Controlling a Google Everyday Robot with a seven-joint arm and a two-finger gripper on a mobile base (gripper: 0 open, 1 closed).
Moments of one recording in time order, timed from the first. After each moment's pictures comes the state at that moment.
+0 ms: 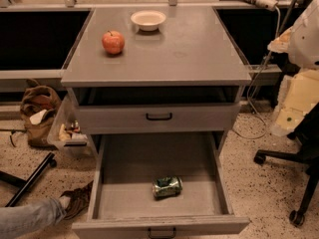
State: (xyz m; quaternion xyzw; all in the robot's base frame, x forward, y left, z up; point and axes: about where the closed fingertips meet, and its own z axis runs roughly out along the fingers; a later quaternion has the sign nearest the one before) arm 0.438 -0.216 0.978 -0.60 0.78 -0.04 0.16
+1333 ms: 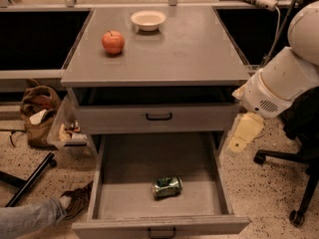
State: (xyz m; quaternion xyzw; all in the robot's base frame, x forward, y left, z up) arm 0.484 -0.191 0.833 -0.57 0.80 0.08 0.17
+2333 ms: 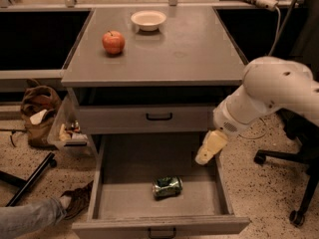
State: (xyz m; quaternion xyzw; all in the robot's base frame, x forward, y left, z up) arm 0.524 -0.159 0.734 -0.53 0.82 0.08 0.19
